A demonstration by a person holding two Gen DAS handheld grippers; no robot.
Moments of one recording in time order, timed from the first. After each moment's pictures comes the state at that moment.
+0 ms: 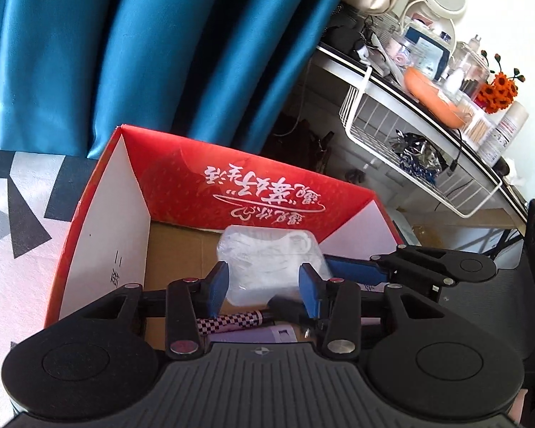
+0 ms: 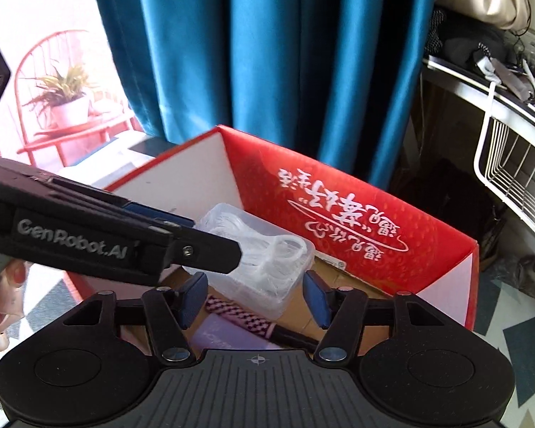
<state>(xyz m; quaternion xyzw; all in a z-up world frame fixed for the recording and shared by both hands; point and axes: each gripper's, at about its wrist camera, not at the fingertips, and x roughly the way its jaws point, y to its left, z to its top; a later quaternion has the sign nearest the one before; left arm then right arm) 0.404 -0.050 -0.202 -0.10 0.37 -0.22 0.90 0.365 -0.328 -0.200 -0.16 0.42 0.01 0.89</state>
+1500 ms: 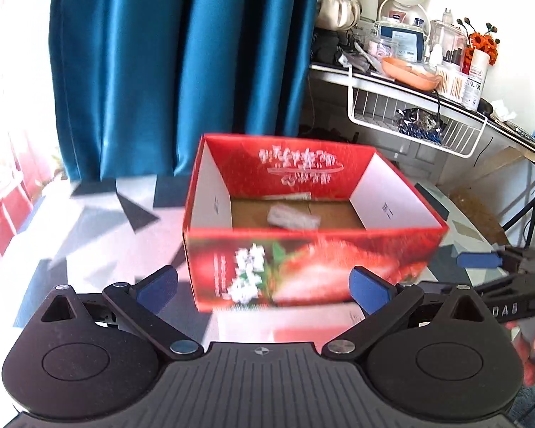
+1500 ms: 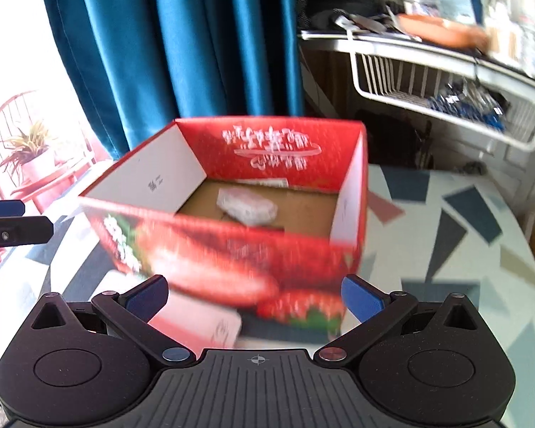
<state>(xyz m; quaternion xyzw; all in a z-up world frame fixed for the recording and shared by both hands) 0.231 0.002 -0.181 0.01 0.30 -0.15 0.94 0.188 -0.328 -0.190 -0.04 0.36 -0.10 0.93</state>
